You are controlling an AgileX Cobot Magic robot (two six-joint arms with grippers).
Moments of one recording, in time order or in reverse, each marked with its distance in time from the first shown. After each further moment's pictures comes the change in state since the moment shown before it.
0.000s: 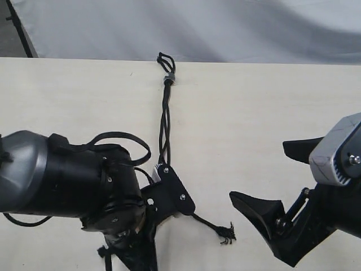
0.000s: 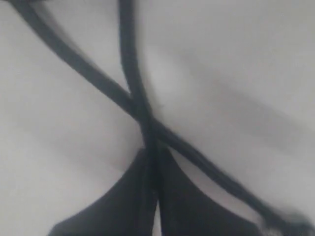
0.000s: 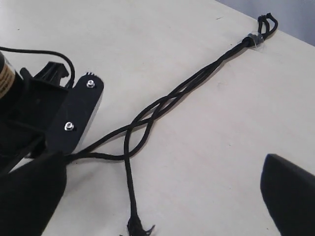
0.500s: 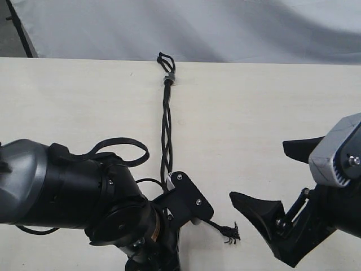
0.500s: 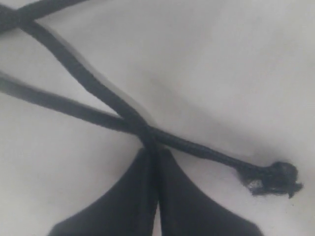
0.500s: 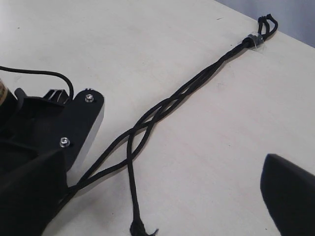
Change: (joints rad) left arm -0.031 -0.009 0.012 -0.240 -0.161 0.128; right arm 0.000 0.000 0.000 0.000 0.000 -0.011
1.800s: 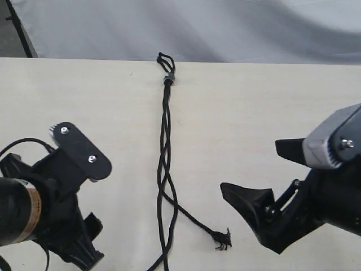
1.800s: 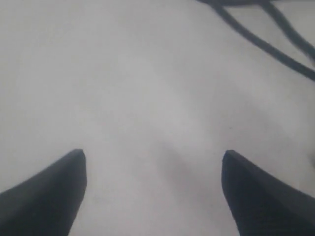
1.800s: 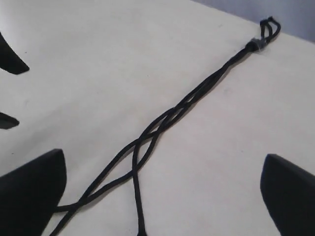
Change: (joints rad) left arm -0.002 -0.540 0.264 0.669 0.268 -0.711; right arm 0.003 0.058 -0.009 0.112 -0.057 -0.008
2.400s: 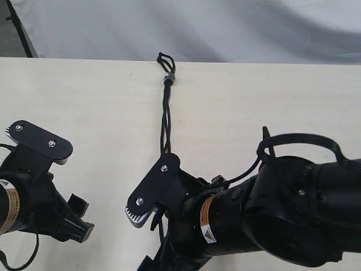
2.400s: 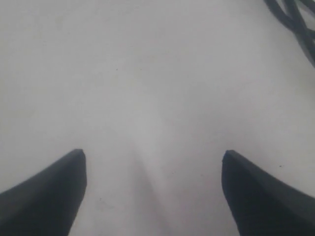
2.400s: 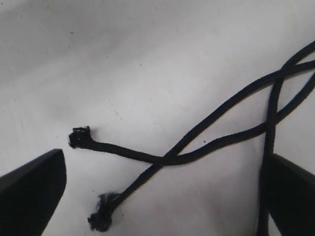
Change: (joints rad) left arm 0.195 -0.019 0.156 0.228 -0.214 -0.395; right arm 0.322 0.701 -0.362 0.019 0.196 -0.031
